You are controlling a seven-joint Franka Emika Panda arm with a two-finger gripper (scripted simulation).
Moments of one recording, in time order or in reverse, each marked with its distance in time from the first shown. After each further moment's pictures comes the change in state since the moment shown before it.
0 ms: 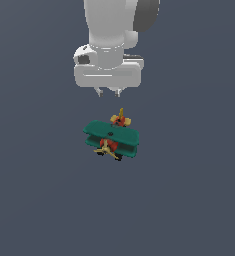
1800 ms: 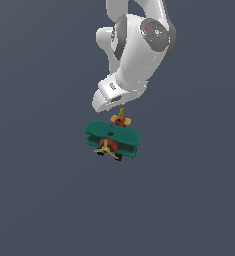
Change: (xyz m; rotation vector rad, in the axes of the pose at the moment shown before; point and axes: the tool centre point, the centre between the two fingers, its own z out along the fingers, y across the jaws) arm -0.012 -0.020 0.066 -0.215 -0.356 -0.599
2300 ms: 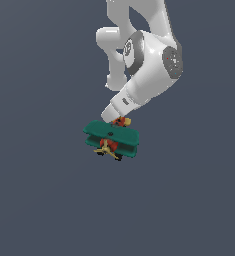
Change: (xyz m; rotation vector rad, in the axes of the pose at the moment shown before) arm 0.010 -0.010 0.021 -0.070 -0.170 -0.257
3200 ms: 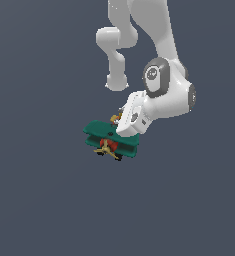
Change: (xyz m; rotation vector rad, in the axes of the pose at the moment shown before) arm 0.025 -0.007 0.022 -0.086 -0.311 -0.428
